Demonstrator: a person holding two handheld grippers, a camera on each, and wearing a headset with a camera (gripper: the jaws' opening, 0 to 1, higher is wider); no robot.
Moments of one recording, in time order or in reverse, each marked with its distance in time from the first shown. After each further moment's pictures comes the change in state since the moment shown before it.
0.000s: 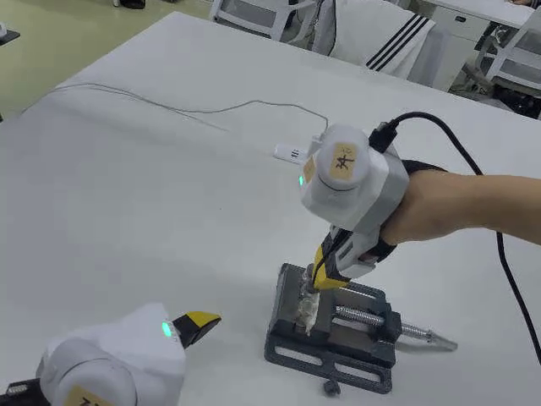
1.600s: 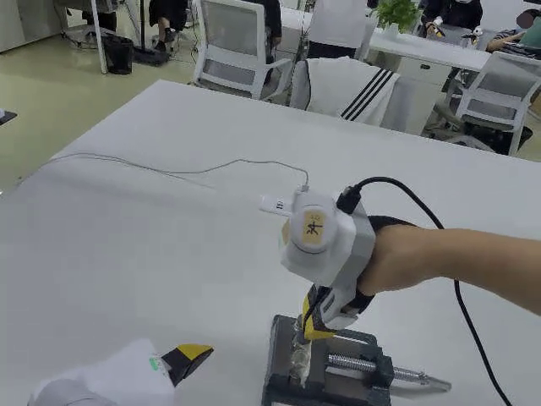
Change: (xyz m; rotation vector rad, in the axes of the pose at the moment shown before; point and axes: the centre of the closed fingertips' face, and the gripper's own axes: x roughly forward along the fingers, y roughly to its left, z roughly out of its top) left arm -0.018 0.005 0.031 0.048 -0.034 0.025; right arm -0.003 0.004 0.000 0.009 0.007 -0.039
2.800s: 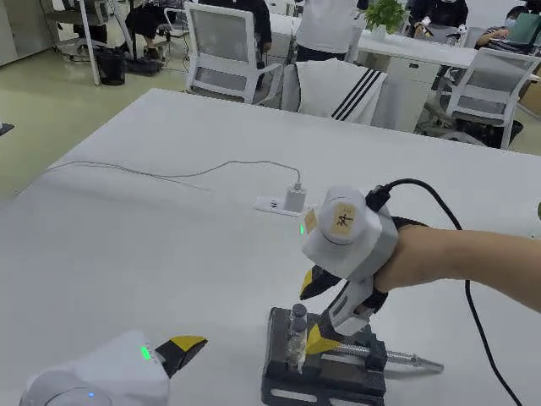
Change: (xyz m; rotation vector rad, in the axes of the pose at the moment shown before) left arm -0.011 0.000 0.003 0.018 -0.007 0.022; right arm -0.010 0.006 0.007 0.083 -0.197 -0.055
